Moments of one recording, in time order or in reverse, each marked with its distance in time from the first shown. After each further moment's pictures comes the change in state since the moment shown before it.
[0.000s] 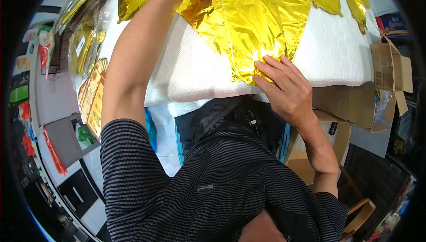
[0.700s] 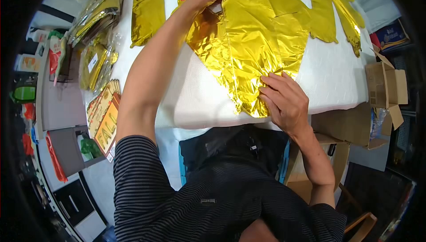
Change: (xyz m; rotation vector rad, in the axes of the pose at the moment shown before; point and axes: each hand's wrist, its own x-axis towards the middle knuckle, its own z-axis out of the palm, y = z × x) left_hand 0.008 -0.002 0.000 0.360 0.227 0.095; right_hand 0.025 0.023 0.009 0.116 0.127 0.105
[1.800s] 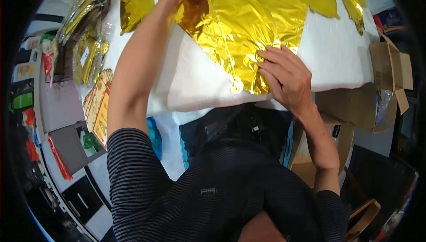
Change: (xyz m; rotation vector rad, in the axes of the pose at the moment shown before) left_hand -0.041 0.012 0.000 0.158 0.008 -0.068; right_hand -0.003 0.004 0.002 0.044 0.011 0.008
